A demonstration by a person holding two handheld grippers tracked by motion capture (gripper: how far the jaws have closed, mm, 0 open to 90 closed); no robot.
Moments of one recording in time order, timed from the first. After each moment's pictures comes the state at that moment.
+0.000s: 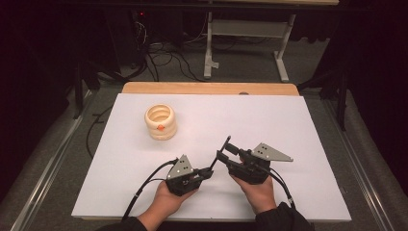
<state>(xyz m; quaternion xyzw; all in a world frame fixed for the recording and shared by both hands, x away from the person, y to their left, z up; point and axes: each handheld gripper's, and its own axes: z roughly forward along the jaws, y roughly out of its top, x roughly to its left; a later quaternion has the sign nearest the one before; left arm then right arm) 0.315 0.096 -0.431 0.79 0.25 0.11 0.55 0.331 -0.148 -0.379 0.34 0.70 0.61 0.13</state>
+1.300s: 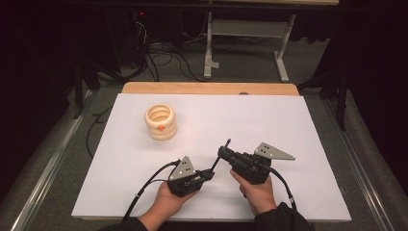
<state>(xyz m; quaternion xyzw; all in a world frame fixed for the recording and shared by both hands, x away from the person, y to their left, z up) 0.315 0.092 -0.433 0.80 0.25 0.11 0.54 0.332 -0.151 -0.378 0.34 0.68 0.64 0.07</state>
